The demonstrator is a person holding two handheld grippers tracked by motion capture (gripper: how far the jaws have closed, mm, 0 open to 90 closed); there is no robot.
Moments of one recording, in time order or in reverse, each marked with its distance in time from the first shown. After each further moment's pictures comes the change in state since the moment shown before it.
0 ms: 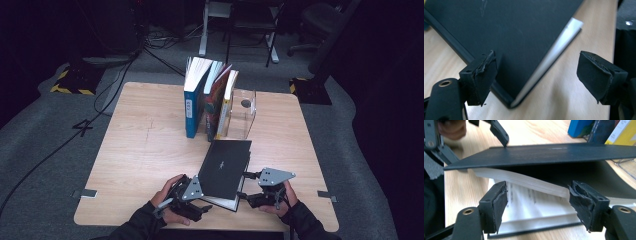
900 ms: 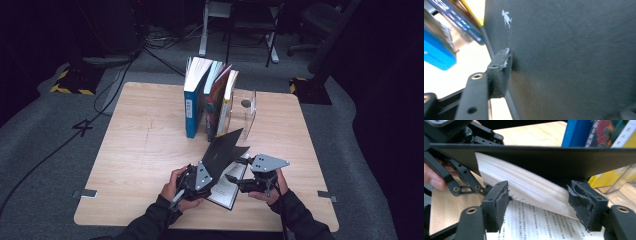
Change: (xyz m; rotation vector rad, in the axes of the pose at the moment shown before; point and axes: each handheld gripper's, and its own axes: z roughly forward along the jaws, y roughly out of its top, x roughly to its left) left arm 0.009 0.022 0.016 -0.049 0.294 -0.048; right arm -0.006 0.041 0.012 -0.095 -0.059 -0.003
